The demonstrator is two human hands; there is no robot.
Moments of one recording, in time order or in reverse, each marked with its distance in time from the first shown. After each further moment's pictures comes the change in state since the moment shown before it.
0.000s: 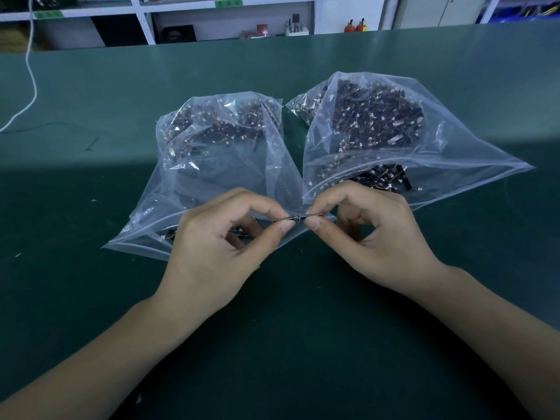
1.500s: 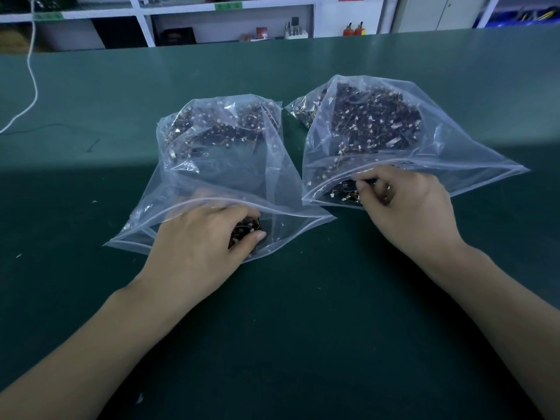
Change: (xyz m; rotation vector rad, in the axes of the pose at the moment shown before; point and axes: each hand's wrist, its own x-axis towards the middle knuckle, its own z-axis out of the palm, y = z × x) left_hand 0.009 -0.014 -0.021 0.794 -0.209 -0.008; right_hand 0.000 0.046 -0.030 -0.563 0.147 0.394
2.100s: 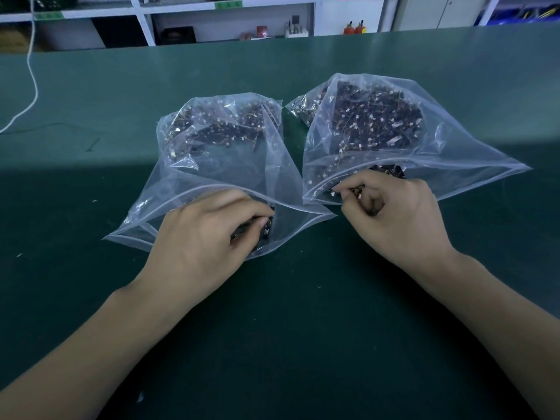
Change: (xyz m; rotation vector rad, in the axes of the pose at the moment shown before) left_hand 0.001 0.000 0.001 -0.149 0.150 0.137; right_hand -0.011 -0.025 -0.001 0.123 -0.012 -0.097
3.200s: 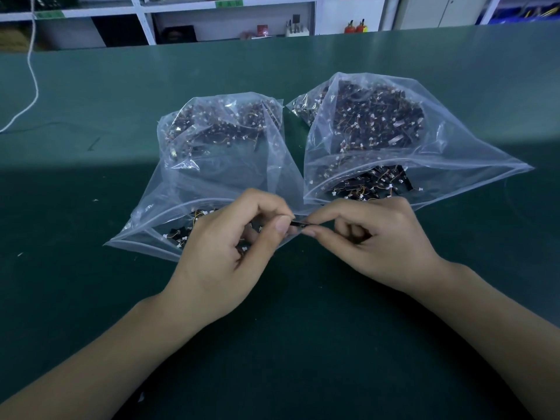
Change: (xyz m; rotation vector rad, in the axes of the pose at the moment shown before) left_hand -0.006 0.029 0.008 -0.634 0.062 -0.056; right_hand -0.009 -0.012 0.008 0.271 -0.095 -0.396
